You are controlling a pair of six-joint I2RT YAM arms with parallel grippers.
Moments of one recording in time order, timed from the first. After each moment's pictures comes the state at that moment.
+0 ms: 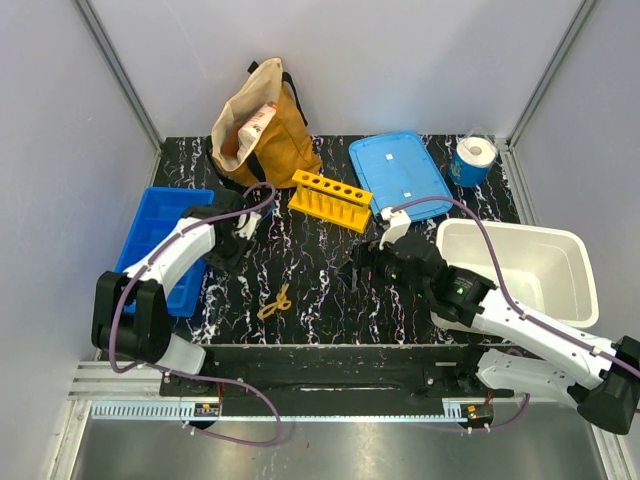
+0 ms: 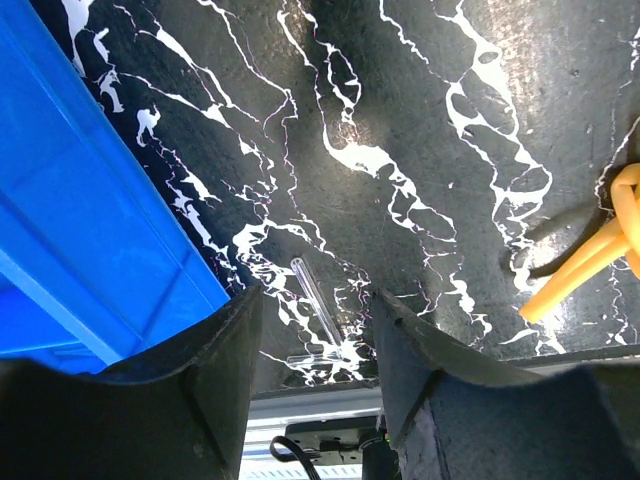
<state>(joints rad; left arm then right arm) -0.25 1.46 1.04 -0.94 -0.08 0.16 0.92 0.98 0.82 -0.27 0.12 0.55</state>
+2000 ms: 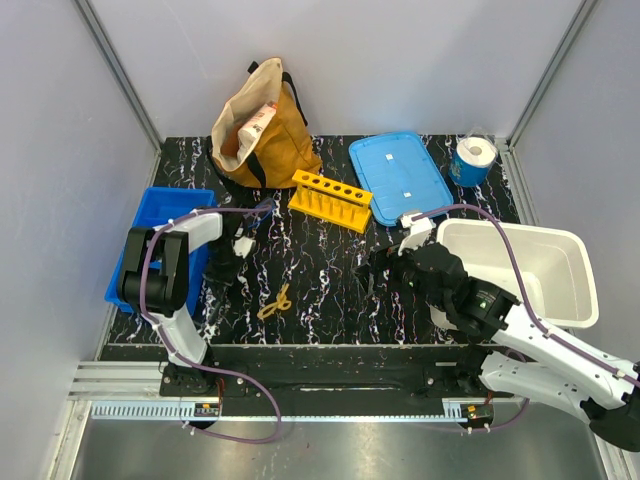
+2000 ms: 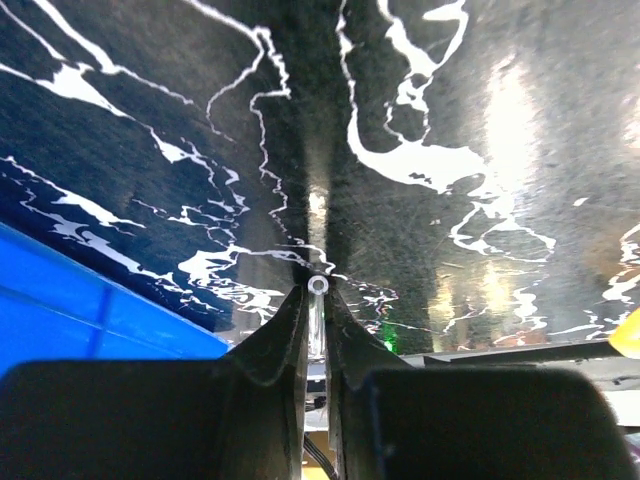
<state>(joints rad) -0.15 1.78 1.03 -1.00 -0.06 0.21 0.92 0.82 0.76 -0.33 0.23 0.46</state>
